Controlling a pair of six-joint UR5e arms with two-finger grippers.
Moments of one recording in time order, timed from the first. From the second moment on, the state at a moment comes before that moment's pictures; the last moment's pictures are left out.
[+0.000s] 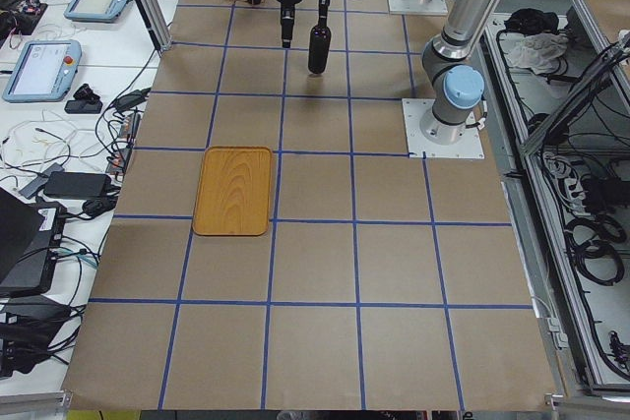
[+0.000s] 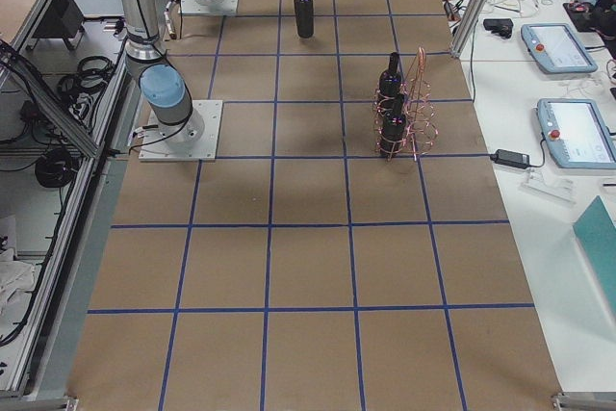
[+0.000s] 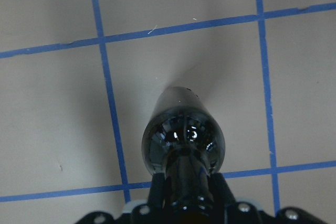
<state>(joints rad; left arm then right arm) -1.39 -1.54 -1.57 -1.51 1.58 0.15 2.24 -1.23 1.40 -1.80 -1.55 0.79</state>
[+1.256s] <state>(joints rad) -1.28 -1.54 -1.56 -1.51 1.58 0.28 2.33 -1.13 1.32 -1.85 -1.56 0.86</state>
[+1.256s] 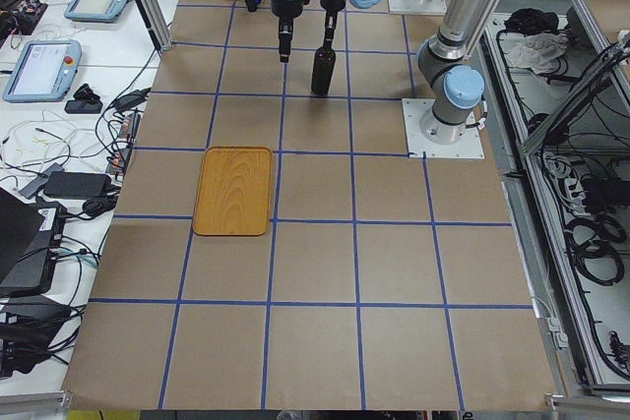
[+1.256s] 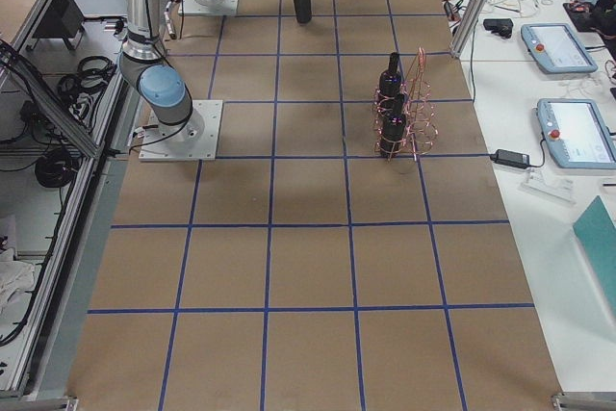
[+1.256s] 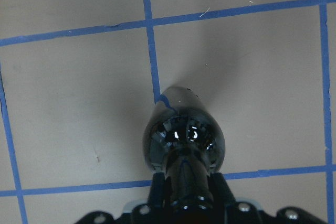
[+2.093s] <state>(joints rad) -1.28 -1.55 -1.55 -1.51 1.58 0.29 2.33 -1.14 1.32 -1.85 -1.57 0.86</state>
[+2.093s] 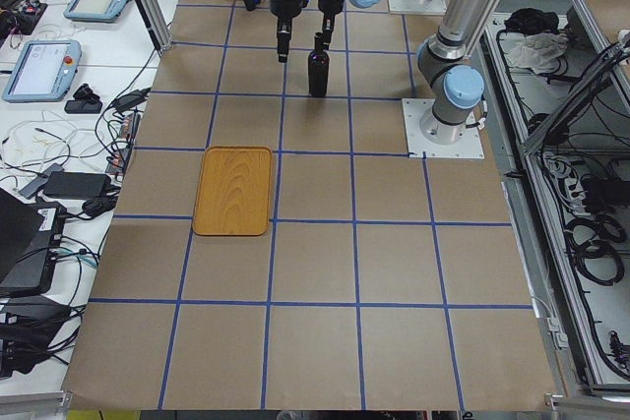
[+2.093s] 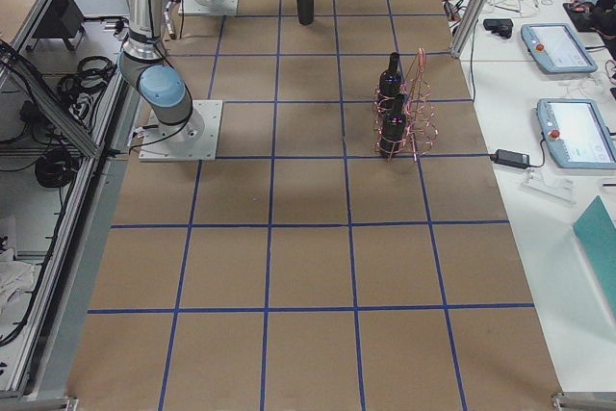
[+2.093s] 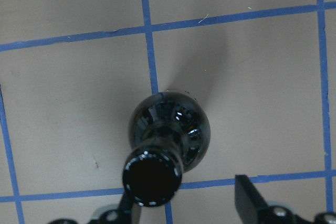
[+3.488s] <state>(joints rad) -1.54 -1.55 -1.59 -1.54 1.57 0.09 1.76 -1.57 1.41 -1.39 -1.53 0.23</state>
